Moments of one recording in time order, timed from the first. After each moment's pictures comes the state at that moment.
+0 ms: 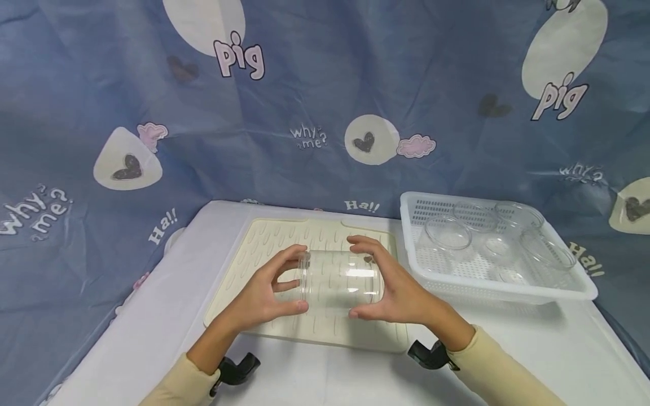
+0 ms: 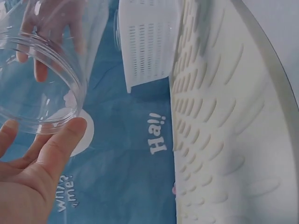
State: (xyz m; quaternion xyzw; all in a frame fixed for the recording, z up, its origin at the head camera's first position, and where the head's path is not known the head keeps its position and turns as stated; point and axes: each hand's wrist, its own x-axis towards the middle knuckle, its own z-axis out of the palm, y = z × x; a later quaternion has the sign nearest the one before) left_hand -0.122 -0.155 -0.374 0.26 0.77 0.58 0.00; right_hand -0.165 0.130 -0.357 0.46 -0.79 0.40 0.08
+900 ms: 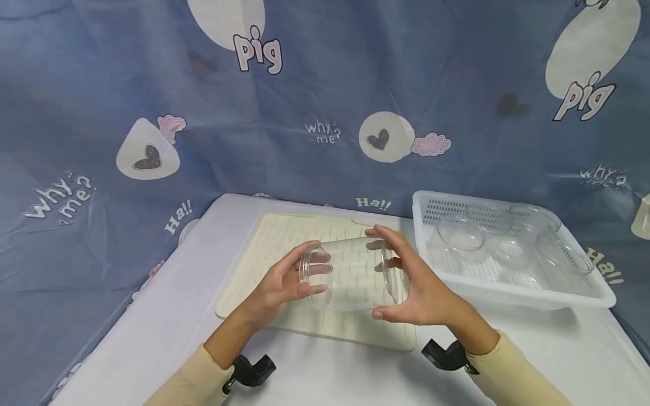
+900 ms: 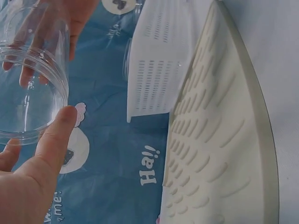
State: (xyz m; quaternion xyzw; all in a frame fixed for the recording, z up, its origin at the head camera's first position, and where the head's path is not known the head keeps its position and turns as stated) left_hand -0.117 -0.149 -0.379 0.28 0.61 0.74 0.10; right_hand -0.157 0.139 -0.340 0.50 -0.73 0.45 0.07
